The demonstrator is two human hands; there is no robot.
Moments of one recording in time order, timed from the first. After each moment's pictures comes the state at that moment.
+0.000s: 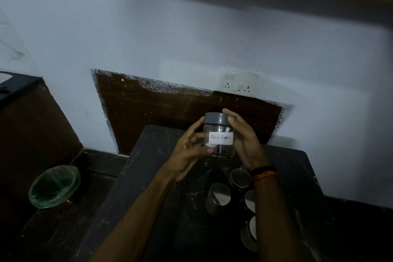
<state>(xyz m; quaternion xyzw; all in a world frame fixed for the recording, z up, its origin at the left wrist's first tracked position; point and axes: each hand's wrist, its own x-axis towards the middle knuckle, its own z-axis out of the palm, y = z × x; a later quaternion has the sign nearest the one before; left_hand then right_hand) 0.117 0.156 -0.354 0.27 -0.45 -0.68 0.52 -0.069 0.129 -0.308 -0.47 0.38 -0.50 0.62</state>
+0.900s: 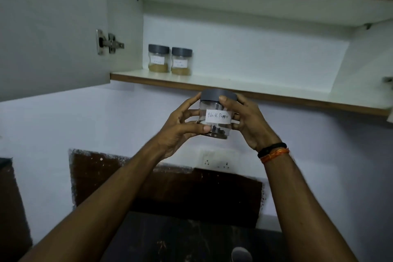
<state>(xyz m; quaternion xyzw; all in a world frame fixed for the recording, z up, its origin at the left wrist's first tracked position) 0.110 0.039 -0.104 0.18 -0.63 -0.53 0.54 -0.093 0.058 -0.054 -0.64 0.35 -0.55 0.41</state>
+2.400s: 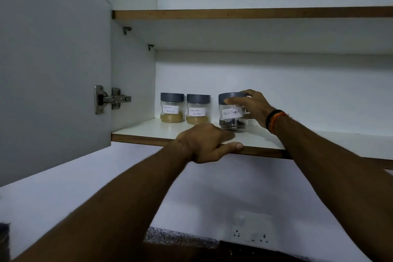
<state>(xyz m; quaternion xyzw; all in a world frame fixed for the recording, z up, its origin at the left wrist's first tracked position) 0.122 -0.112 0.008 0.38 -0.88 0.19 0.19 -0.076 -0.216 0.072 -0.67 0.44 -0.53 0.28</state>
